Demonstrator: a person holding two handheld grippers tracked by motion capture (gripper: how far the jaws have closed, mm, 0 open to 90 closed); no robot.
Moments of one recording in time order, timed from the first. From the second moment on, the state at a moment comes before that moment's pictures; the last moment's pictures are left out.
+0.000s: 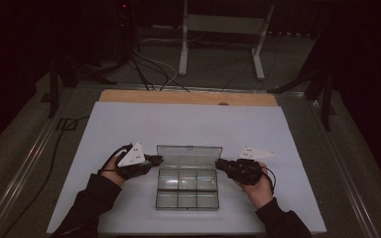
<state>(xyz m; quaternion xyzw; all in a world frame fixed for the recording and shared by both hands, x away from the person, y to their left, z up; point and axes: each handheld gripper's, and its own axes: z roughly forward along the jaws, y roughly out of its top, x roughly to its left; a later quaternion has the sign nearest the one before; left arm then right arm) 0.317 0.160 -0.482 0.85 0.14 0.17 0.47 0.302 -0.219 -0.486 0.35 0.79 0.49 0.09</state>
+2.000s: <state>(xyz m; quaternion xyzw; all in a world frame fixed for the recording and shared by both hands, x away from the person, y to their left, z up) 0.346 0.154 -0.493 0.83 0.27 0.06 0.47 0.319 -0.207 -0.499 0.40 0.77 0.48 0.09</state>
